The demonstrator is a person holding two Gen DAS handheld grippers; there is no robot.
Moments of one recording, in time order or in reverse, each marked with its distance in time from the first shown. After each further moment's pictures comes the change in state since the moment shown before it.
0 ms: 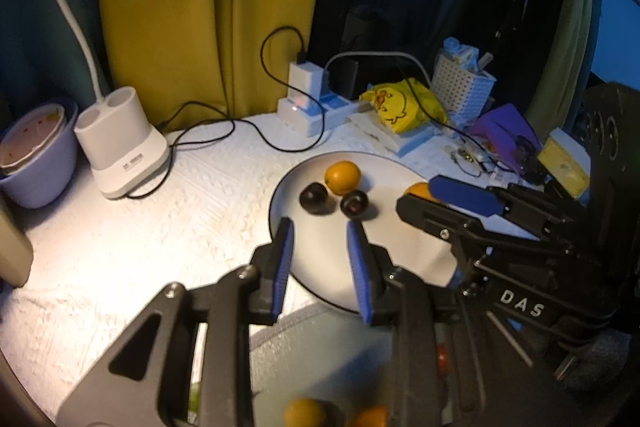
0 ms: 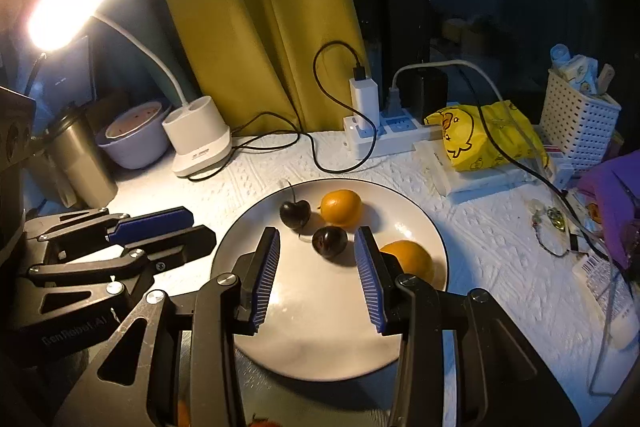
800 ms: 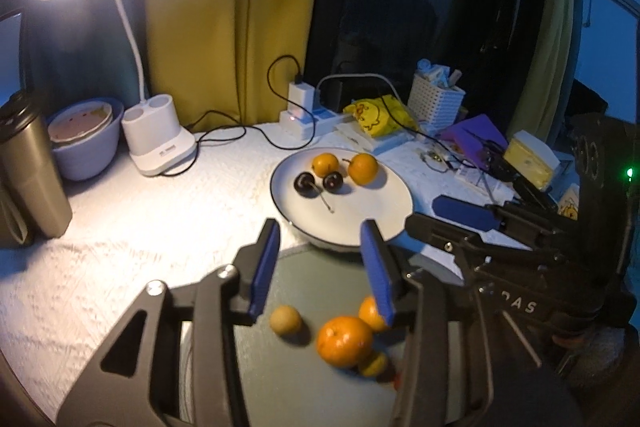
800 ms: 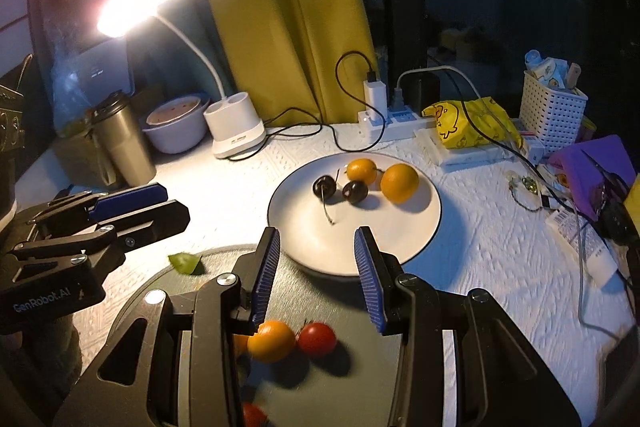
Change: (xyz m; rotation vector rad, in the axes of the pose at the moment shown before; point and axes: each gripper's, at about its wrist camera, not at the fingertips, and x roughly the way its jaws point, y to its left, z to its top) left arm -0.089 -0.016 -0.046 -0.012 -0.090 0.008; right arm -0.076 0.031 -0.041 -0.011 -0.022 0.014
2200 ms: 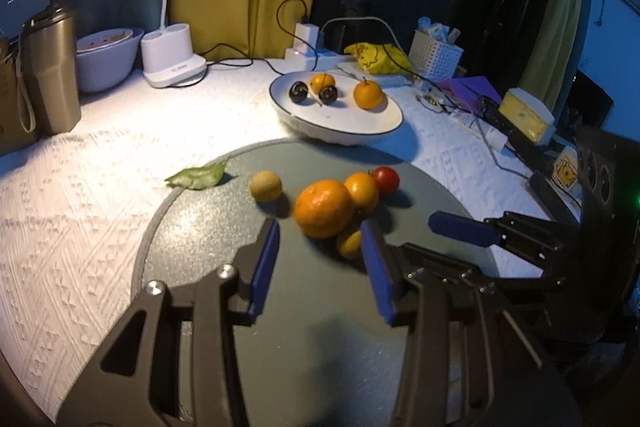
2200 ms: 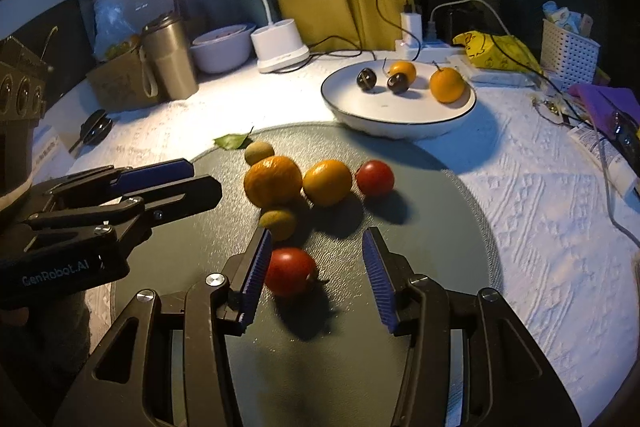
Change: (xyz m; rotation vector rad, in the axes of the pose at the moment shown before) left arm -0.016 -0.017 -0.088 -0.070 0.084 0.029; right arm -0.023 0.032 -0.095 -0.053 0.134 0.086
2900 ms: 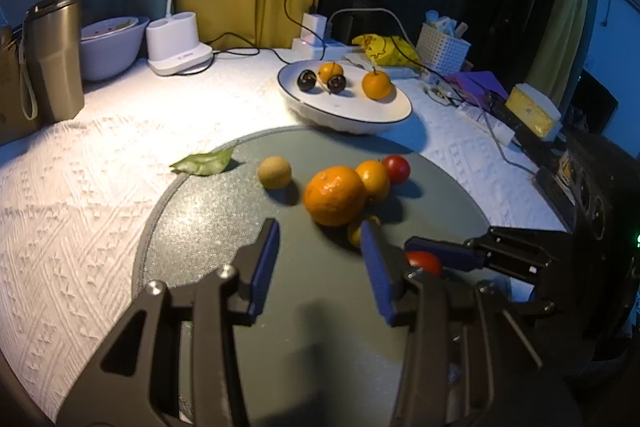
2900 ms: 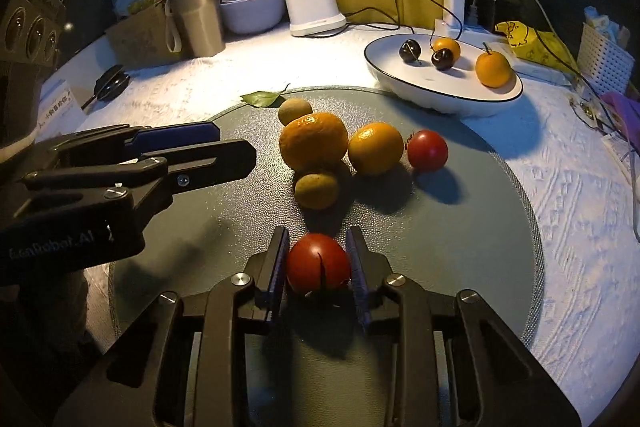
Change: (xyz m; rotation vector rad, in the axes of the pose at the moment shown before) left arm 0.007 0.006 -0.004 -0.022 0.032 0.014; right arm 0.021 0.021 -0.010 -0.096 0.086 0.050
